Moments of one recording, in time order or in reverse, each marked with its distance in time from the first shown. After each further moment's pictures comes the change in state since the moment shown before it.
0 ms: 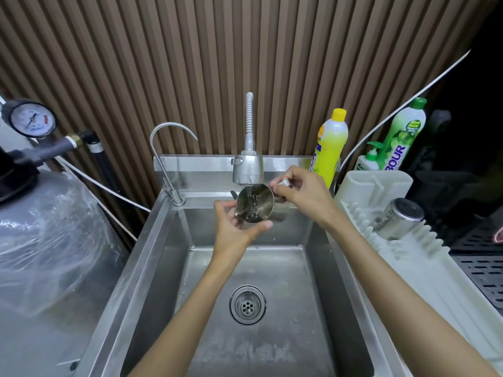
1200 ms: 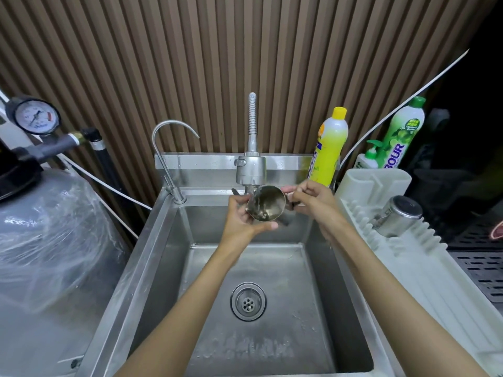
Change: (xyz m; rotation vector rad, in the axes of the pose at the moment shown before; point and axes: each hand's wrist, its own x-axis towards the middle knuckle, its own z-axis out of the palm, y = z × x) left_hand 0.011 -0.004 0.000 -0.018 -0.134 -0.121; right_hand -0.014 0.025 0.001 0.369 0.088 0.215
